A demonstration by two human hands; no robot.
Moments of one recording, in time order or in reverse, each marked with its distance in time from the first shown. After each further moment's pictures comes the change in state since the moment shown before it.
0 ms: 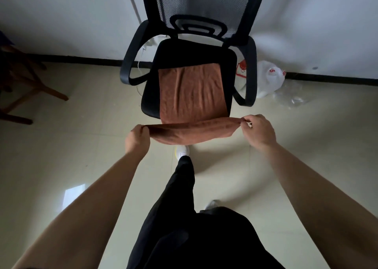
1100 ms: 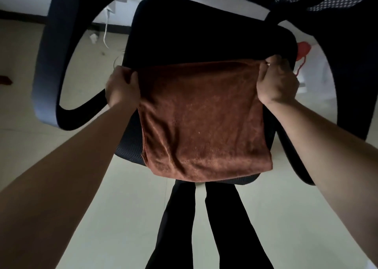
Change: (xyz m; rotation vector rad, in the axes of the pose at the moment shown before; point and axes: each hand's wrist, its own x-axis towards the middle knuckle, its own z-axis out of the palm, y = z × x) left_hand 0.408 0.078 0.145 0.120 0.191 0.075; right_hand 0.407 -0.056 0.142 -0.330 0.143 -0.044
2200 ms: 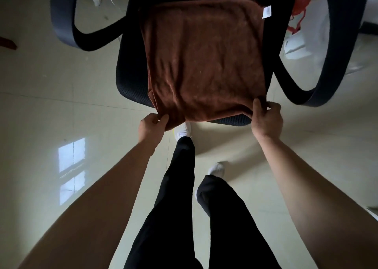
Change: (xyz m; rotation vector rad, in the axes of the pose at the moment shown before) left_hand -0.243 -0.105 -0.002 -0.207 -0.398 -0.354; right_hand -0.248 0.059 0.027 0.496 -0.165 0.535
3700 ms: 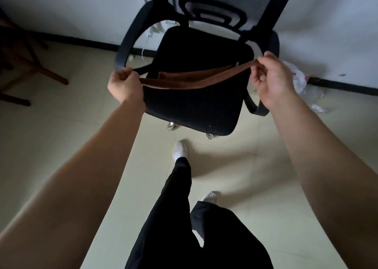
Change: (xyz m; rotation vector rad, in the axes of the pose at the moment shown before) left_hand -0.125 0.135 -0.122 -0.865 0.573 0.269; right_hand -0.079 -0.132 -0.198 1.294 -0.402 -0.017
